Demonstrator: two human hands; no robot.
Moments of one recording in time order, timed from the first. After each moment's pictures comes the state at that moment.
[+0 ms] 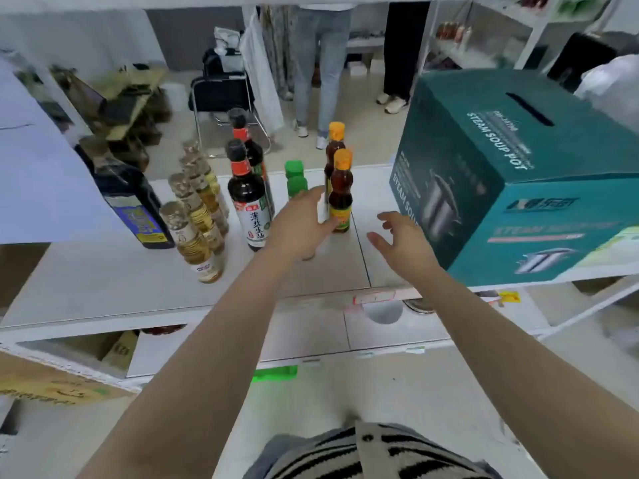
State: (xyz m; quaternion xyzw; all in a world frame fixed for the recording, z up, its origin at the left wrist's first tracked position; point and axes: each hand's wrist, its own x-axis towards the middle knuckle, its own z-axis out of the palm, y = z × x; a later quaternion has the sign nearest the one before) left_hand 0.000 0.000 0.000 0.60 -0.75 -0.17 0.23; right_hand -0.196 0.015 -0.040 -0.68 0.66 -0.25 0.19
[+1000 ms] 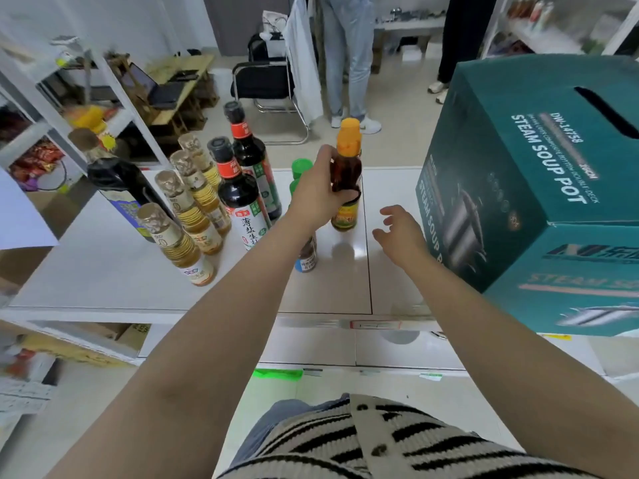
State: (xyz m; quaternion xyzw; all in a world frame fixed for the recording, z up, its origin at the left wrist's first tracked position) left_hand -0.036 -0.081 -0.007 0.60 -0.66 -0.24 0.38; right_hand -0.201 -0.093 -0.092 -0.63 0.66 -0.27 0.32
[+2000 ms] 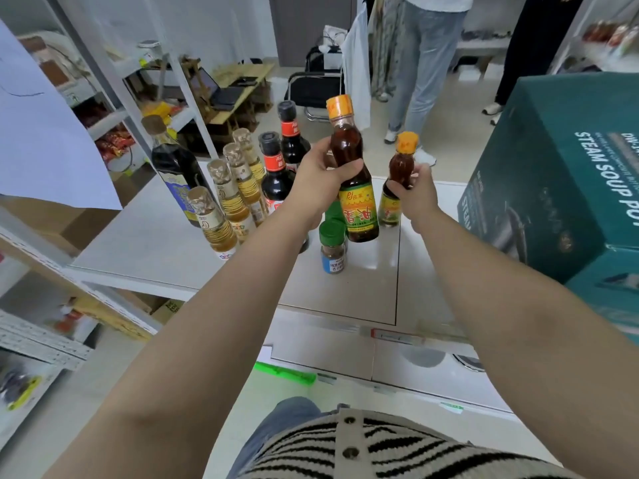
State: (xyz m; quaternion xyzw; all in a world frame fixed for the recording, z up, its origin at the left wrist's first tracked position) left_hand -0.012 -0.048 0.035 0.58 -0.44 -0.41 0.55; right_hand -0.157 -0.171 -0.063 -0.57 0.57 -0.41 0.42
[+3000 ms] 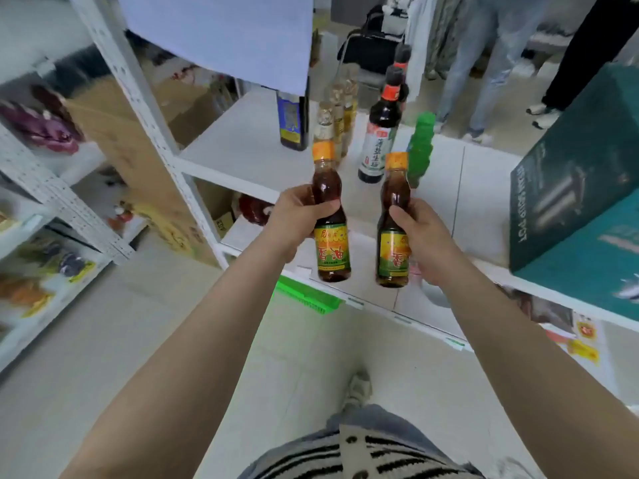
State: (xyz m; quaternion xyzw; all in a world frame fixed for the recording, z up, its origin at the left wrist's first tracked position) left_hand 0.082 0.242 0.008 0.65 -0.29 -0.45 0.54; right_hand -0.093 0.155 -0.013 -0.58 0.48 -0.29 0.59
